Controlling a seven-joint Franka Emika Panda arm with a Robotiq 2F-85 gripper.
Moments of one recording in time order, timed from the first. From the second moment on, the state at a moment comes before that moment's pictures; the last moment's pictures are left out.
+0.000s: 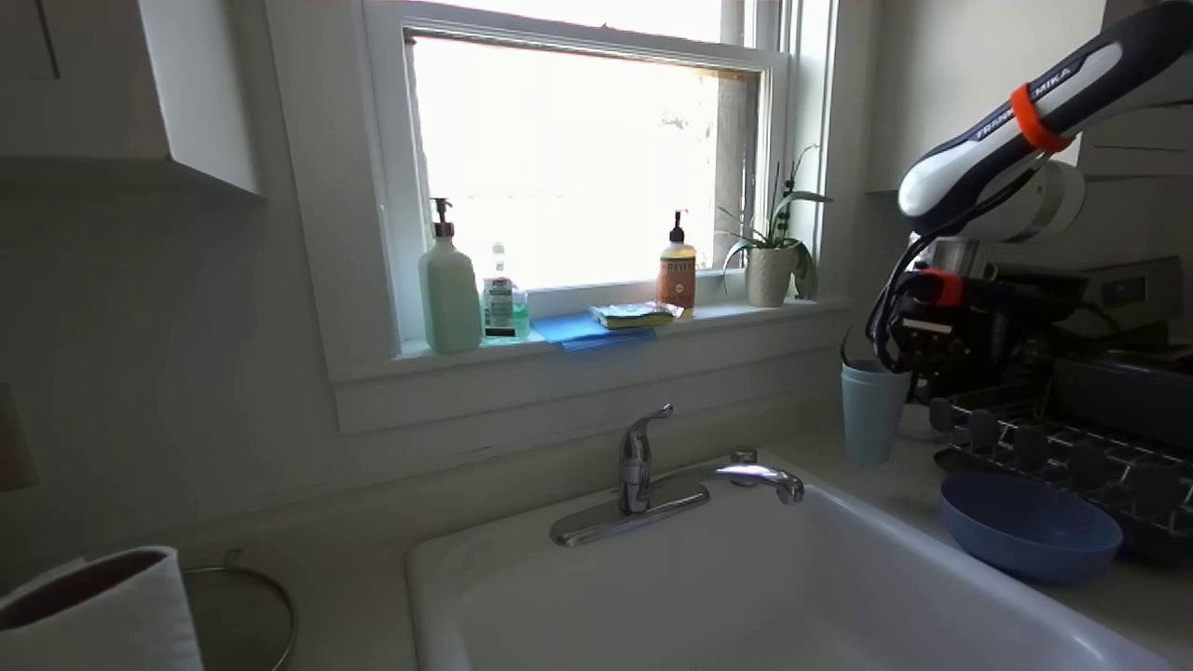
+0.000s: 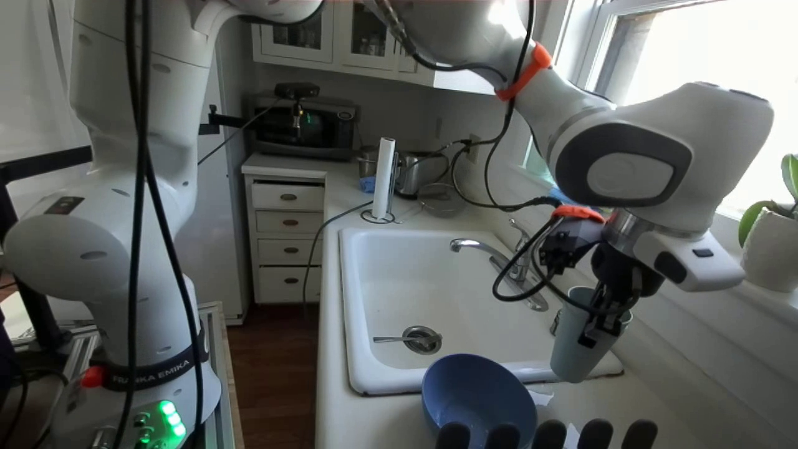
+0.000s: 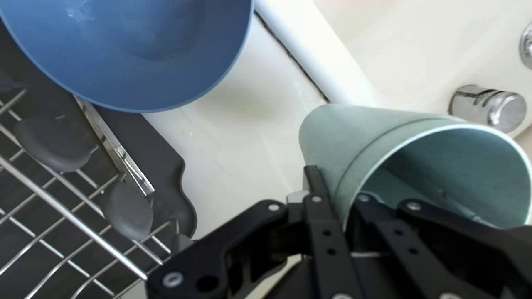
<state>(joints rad) -0.28 0.26 -0.29 -1.90 0.25 2.20 0.37</state>
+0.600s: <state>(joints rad) -0.27 0.01 -0.30 -2.09 0.00 2.03 0.30</state>
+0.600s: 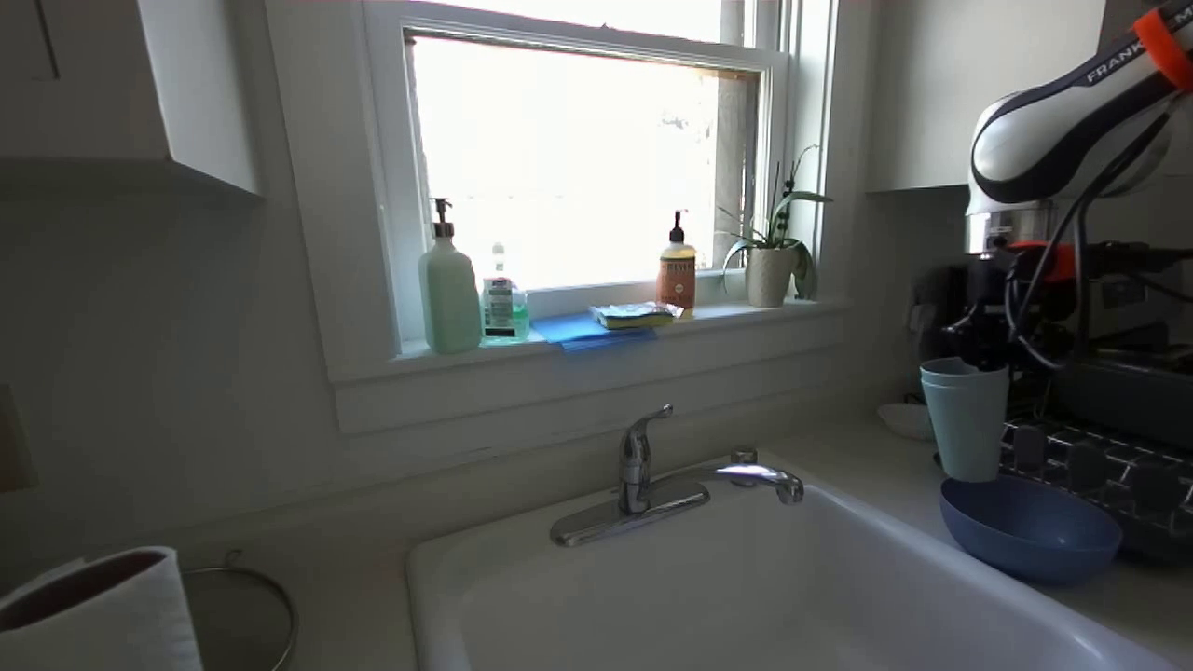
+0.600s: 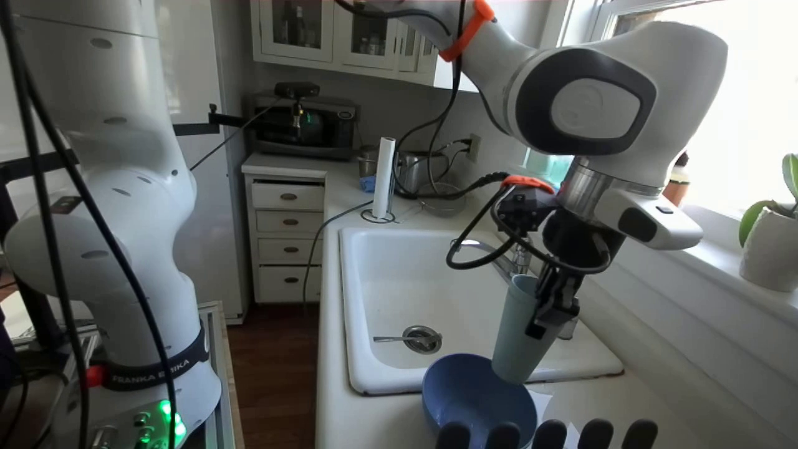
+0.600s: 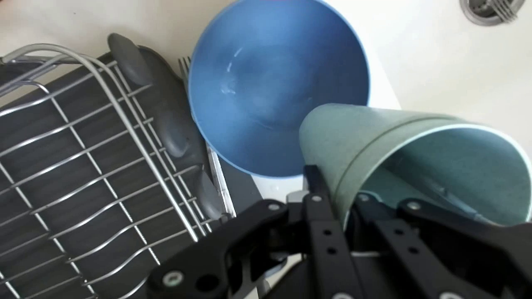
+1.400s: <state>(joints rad) -0.31 0.00 -0.33 -2.28 -0.02 2.15 0.16</state>
